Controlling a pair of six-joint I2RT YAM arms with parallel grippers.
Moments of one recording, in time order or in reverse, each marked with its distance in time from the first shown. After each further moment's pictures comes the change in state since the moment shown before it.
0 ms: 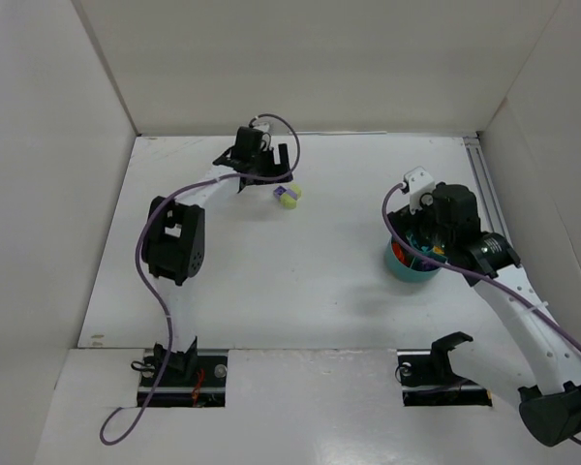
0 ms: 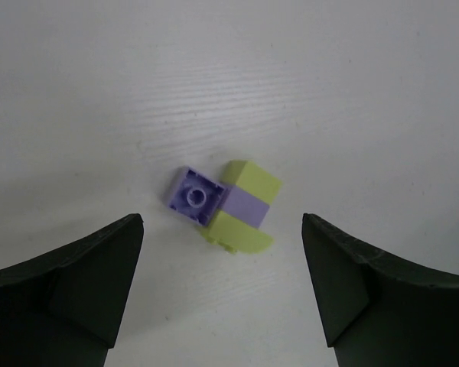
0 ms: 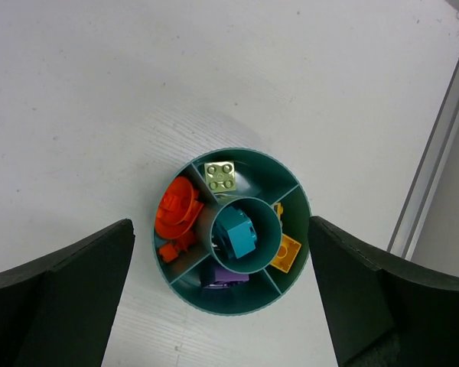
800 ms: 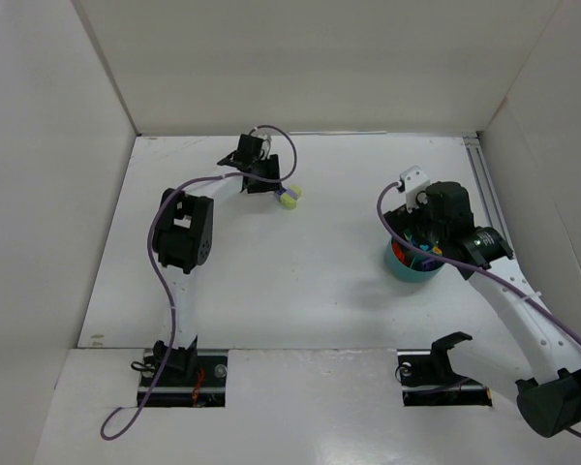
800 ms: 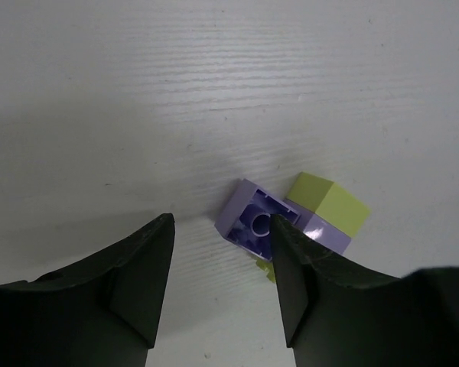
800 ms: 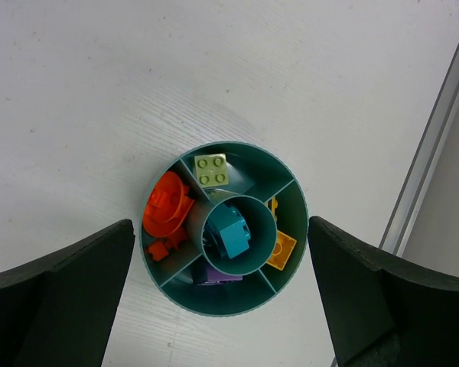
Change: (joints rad) left arm 0.059 0.190 0.115 -0.041 0.024 0.011; right arm 0.000 0.060 0.005 0.001 0.042 -0.010
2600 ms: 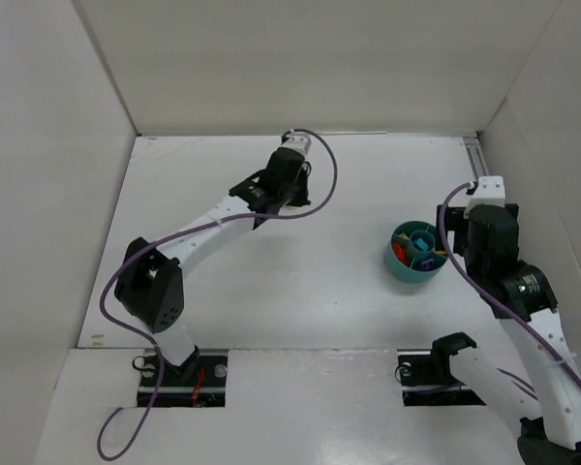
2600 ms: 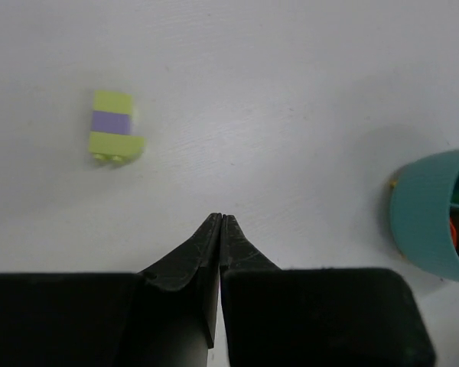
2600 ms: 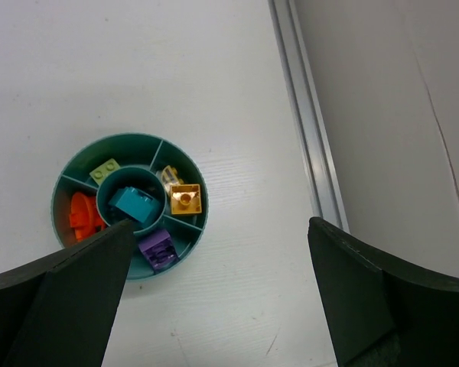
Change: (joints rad) left arm -0.406 -0.511 -0.264 -0.013 -0.294 -0.035; right arm -0.071 -0.277 0.009 -0.124 0.386 0.298
